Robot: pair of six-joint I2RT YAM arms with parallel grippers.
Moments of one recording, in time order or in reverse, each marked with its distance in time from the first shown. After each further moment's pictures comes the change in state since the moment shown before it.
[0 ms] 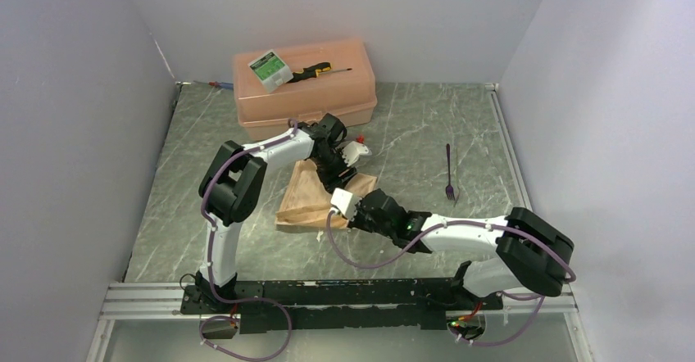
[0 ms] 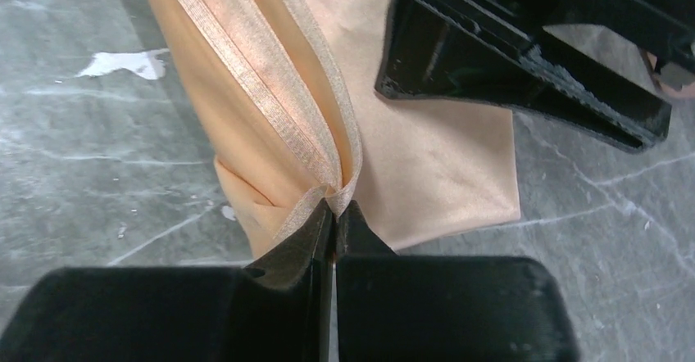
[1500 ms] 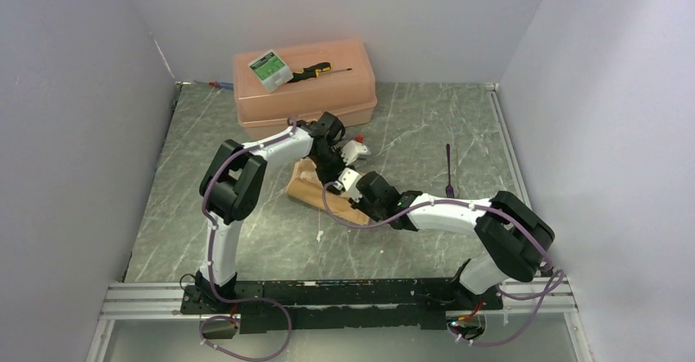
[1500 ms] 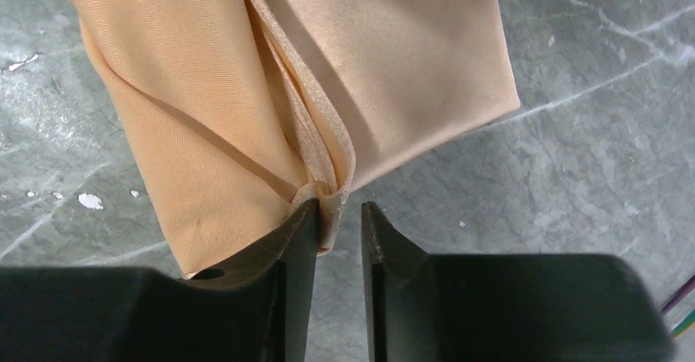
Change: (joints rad) left arm 0.020 0.008 0.015 -0.018 0.020 0.040; right arm -0.153 0.162 0.172 -0.294 0.077 0.164
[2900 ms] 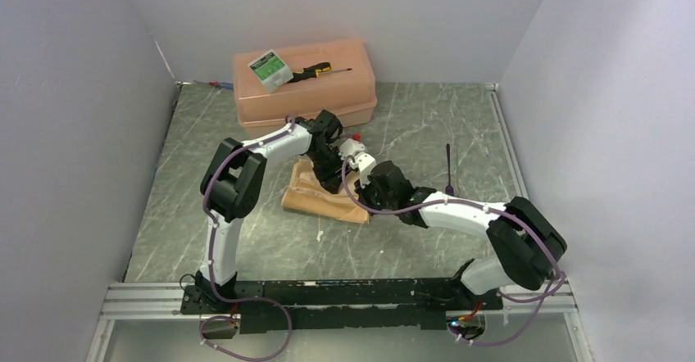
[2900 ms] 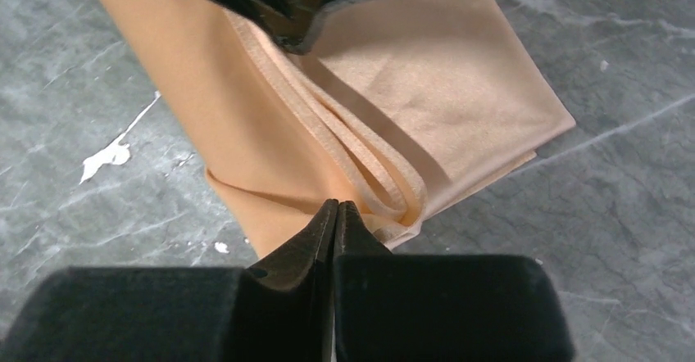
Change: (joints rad) left arm 0.017 0.022 0.044 -0.072 0.010 -0.007; right arm -0.099 -0.080 -0.028 0.119 -0.267 0.278
